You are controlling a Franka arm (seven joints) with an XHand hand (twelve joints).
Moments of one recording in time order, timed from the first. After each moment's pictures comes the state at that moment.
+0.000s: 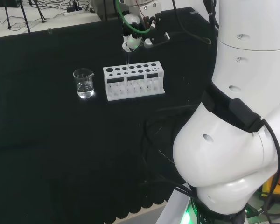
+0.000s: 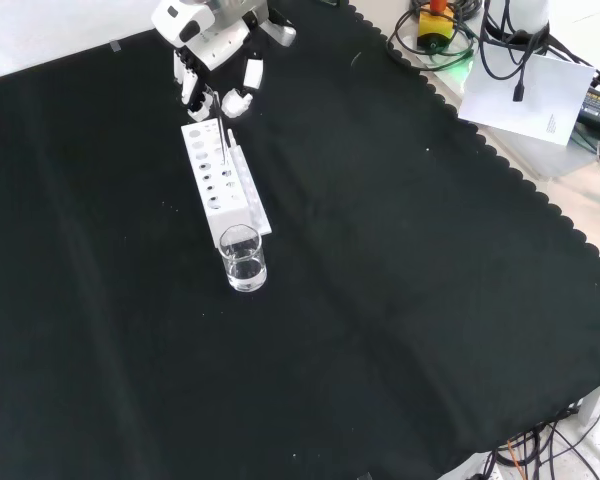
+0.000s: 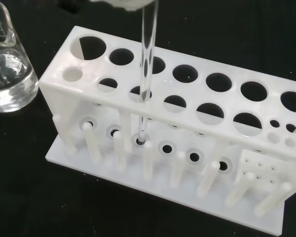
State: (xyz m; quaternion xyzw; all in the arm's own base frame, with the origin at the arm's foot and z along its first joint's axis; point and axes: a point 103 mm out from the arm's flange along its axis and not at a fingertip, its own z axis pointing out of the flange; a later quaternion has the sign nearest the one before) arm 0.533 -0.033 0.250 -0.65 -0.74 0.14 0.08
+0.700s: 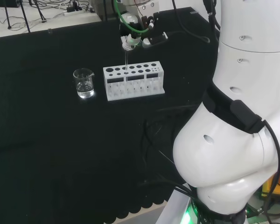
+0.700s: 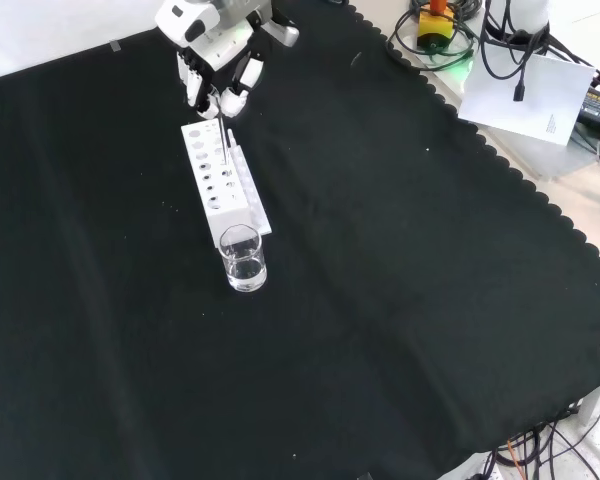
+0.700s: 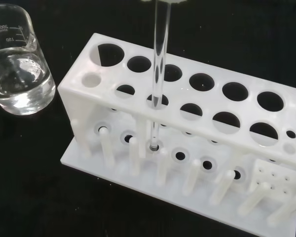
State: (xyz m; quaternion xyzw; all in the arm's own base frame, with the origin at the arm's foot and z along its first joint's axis) arm 0.532 -0.023 0.254 -0.64 -0.75 0.13 0.08
